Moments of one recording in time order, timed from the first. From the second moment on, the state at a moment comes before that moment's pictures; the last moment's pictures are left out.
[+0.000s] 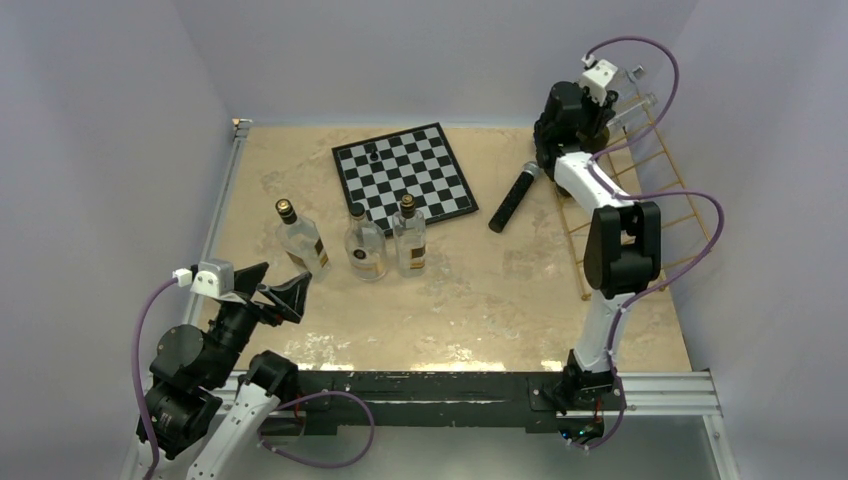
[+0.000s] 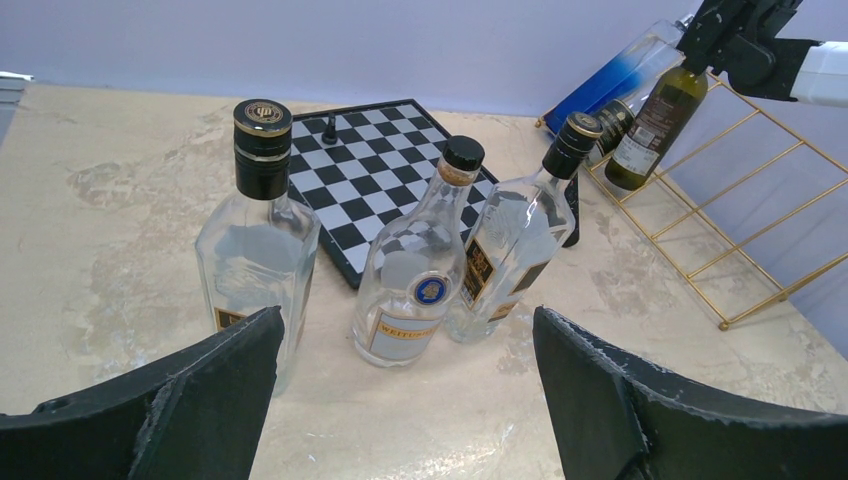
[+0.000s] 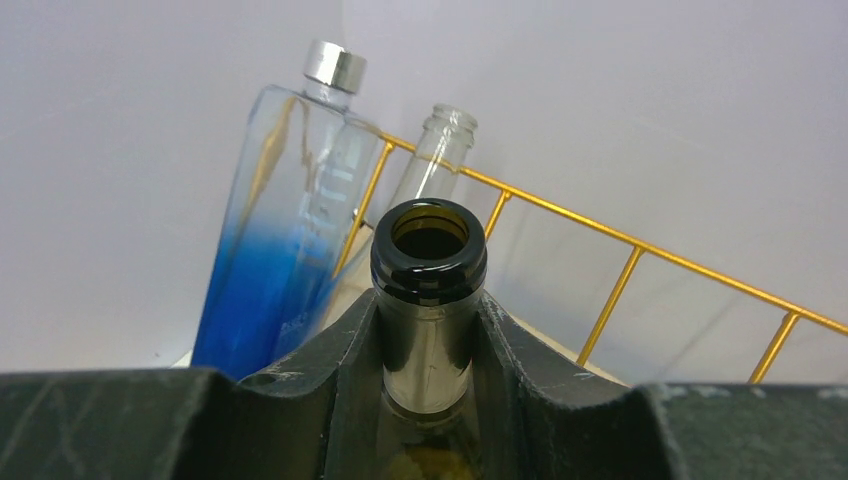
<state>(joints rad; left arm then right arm) -0.45 0.06 0.76 -0.67 -0.13 -0.29 0.14 1.96 1.60 0.38 1.12 -0.05</state>
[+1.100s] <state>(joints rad) -0.45 0.06 0.76 -0.68 -0.13 -0.29 0.49 1.08 1.10 -0.05 0.66 -0.03</state>
